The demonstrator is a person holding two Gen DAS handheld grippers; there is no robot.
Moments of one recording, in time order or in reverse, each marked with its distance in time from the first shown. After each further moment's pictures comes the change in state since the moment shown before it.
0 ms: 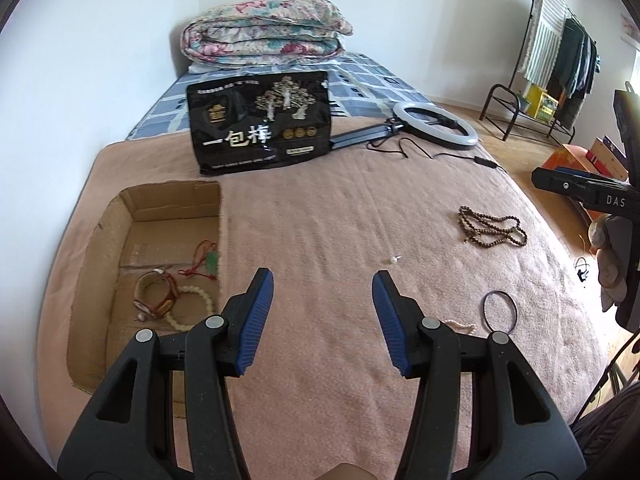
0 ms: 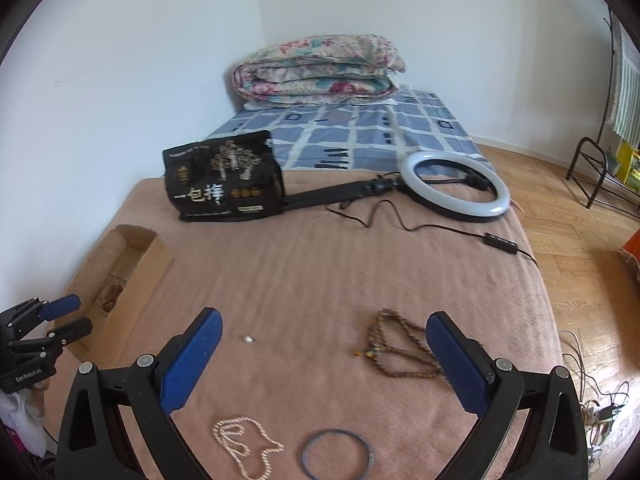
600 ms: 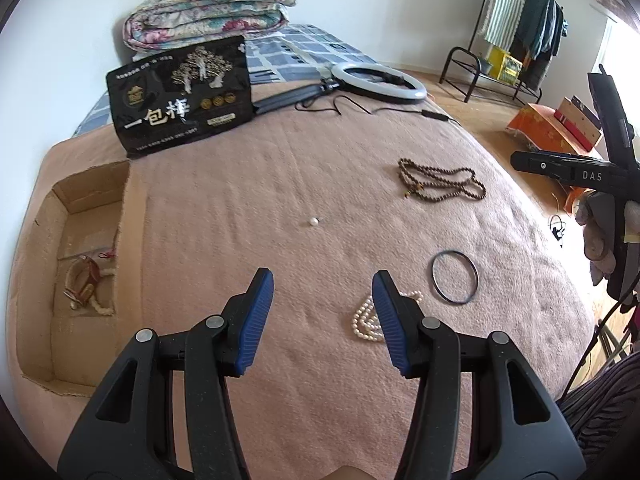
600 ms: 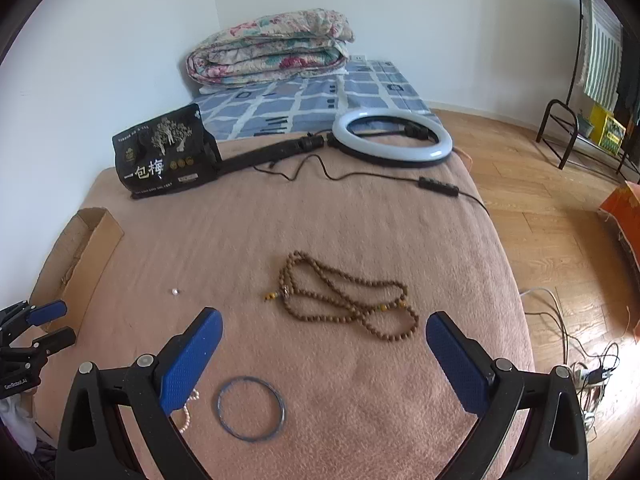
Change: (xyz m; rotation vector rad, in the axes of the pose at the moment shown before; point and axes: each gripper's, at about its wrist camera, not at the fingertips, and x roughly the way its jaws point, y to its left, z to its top) left arm 0.027 -0.071 -0.024 0.099 0.097 -0.110; right arm -0.007 -0.082 -0.050 0.084 0.089 -0.068
